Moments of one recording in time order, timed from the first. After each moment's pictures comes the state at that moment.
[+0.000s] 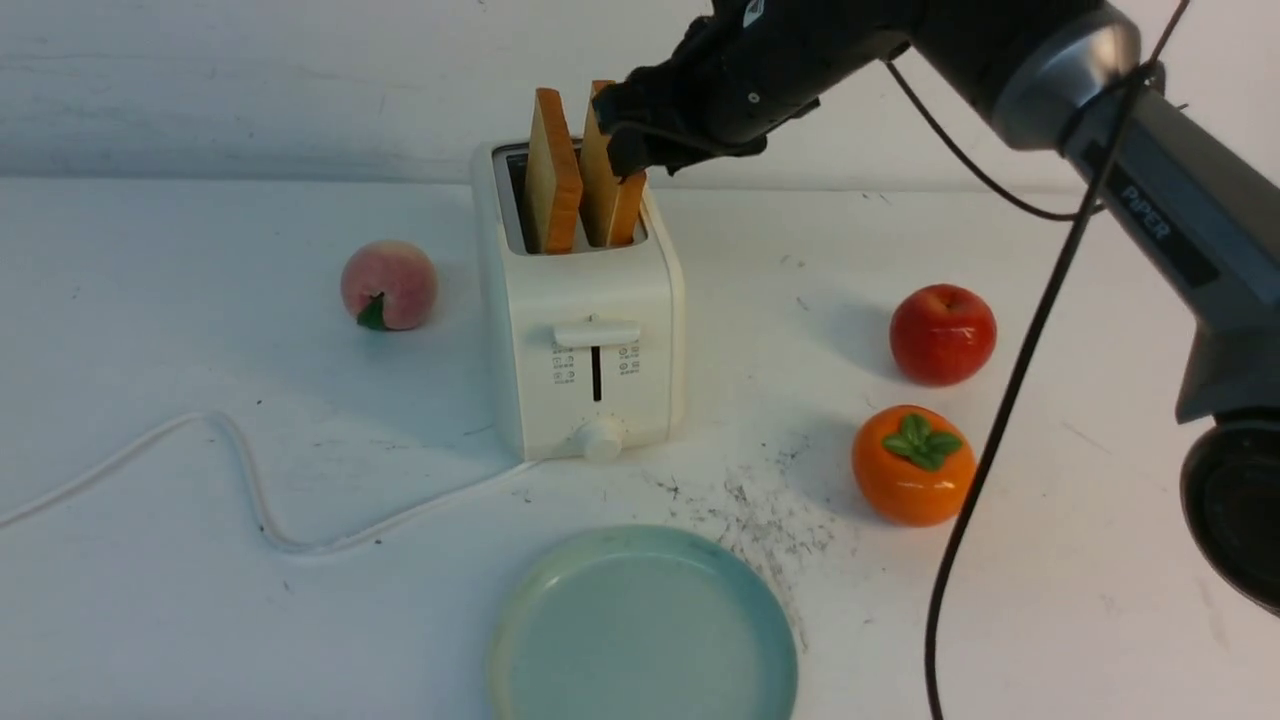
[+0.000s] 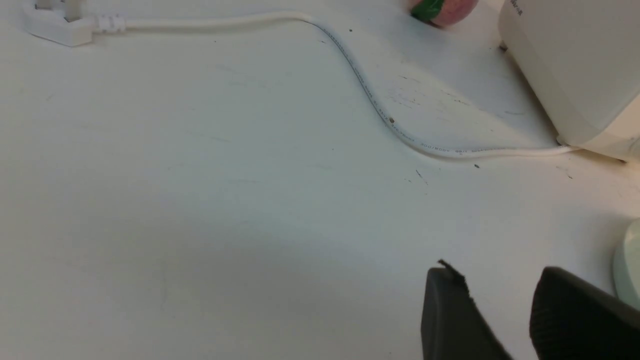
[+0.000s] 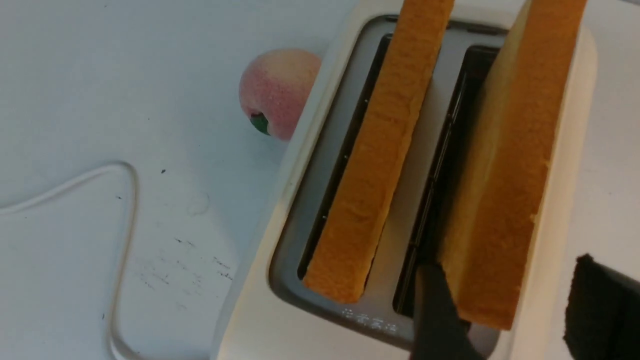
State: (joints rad) right arm 0.45 2.29 -2.50 0.31 1.02 -0.08; left arm -0.04 -0.01 0.03 0.03 0.39 -0.48
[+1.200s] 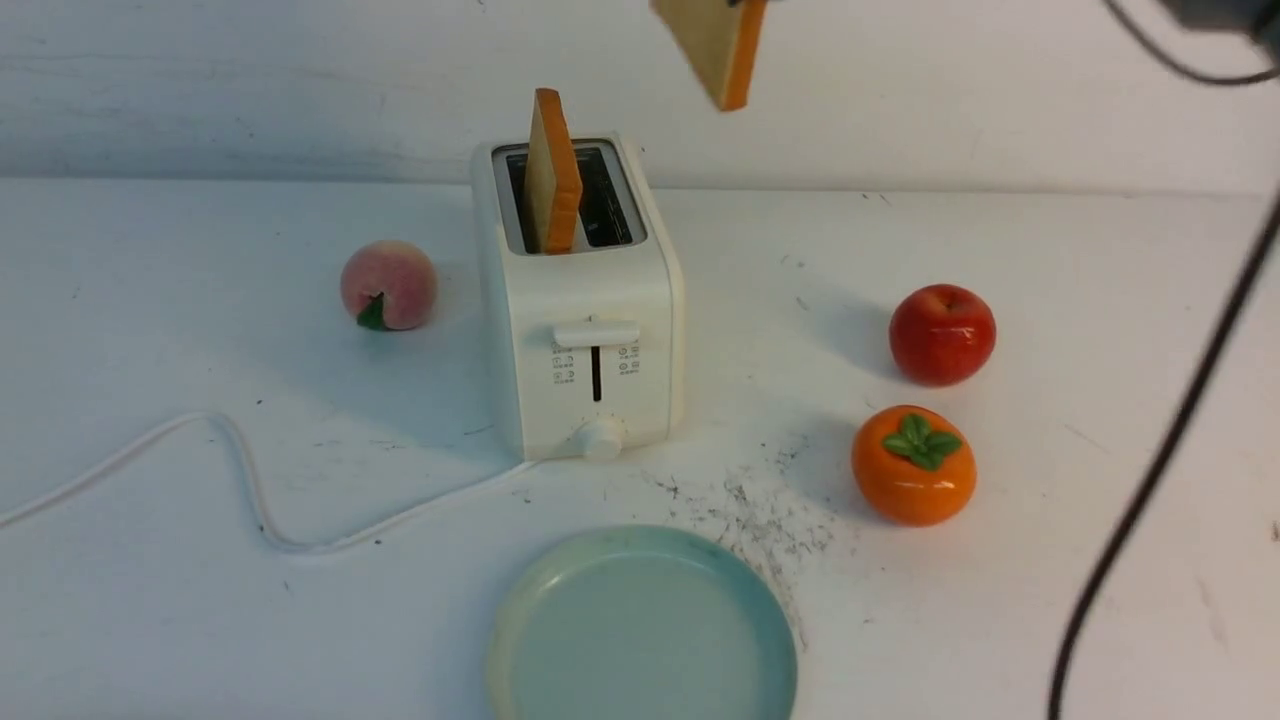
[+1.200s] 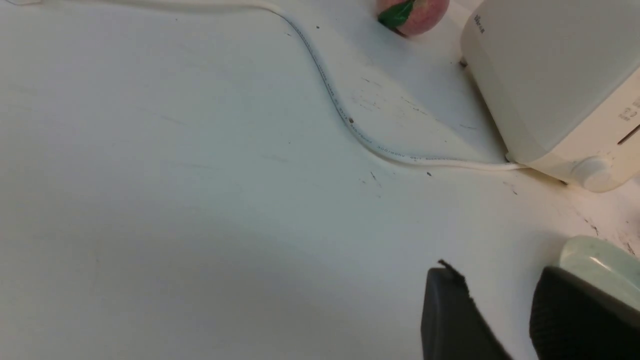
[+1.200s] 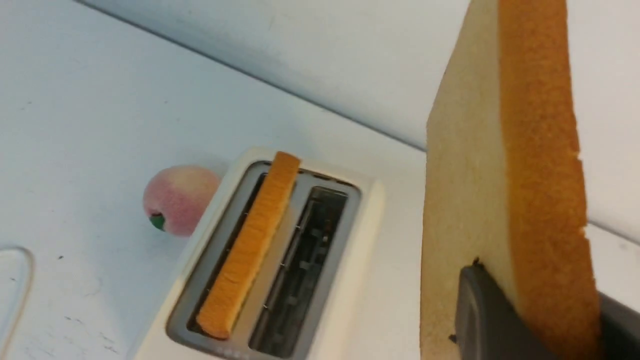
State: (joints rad) right arm 0.45 2.06 -2.50 0.02 1.03 -0.08; left arm -0.04 -0.01 0.03 -0.11 0.36 -0.48
